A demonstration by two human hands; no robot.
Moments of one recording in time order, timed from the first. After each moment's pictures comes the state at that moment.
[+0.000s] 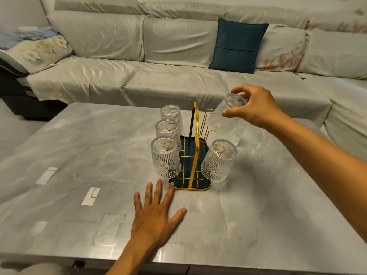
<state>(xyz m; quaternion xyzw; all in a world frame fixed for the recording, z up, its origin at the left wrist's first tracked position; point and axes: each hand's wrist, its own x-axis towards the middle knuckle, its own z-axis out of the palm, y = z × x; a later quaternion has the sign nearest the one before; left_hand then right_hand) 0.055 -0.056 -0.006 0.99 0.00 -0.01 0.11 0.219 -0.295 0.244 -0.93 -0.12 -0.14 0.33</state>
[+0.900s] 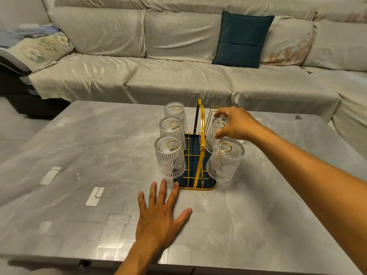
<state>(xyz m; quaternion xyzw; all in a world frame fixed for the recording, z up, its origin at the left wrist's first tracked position) 0.055 -0.057 -0.003 0.99 0.01 -0.03 0.10 0.244 -0.262 0.186 -0.97 -0.15 -0.01 0.20</state>
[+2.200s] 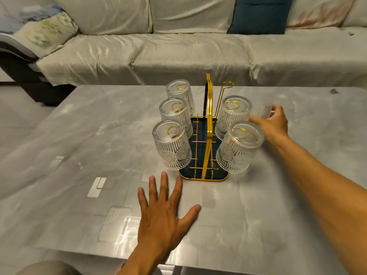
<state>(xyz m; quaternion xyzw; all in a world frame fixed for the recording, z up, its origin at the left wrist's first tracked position) 0.045 -0.065 0.003 0.99 0.07 -0.03 0.09 0.301 -0.328 0.055 -0.84 0.15 -0.12 0.51</state>
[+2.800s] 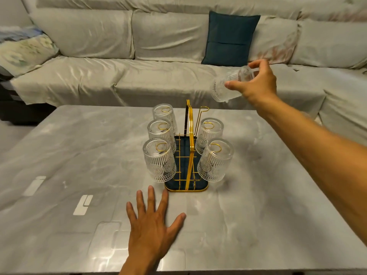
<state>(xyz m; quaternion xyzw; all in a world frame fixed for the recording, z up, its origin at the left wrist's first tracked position) 0.047 -0.066 0.000 0.99 0.07 -0.02 0.10 0.278 -0.309 0.241 -0.85 0.00 -0.26 0.45</state>
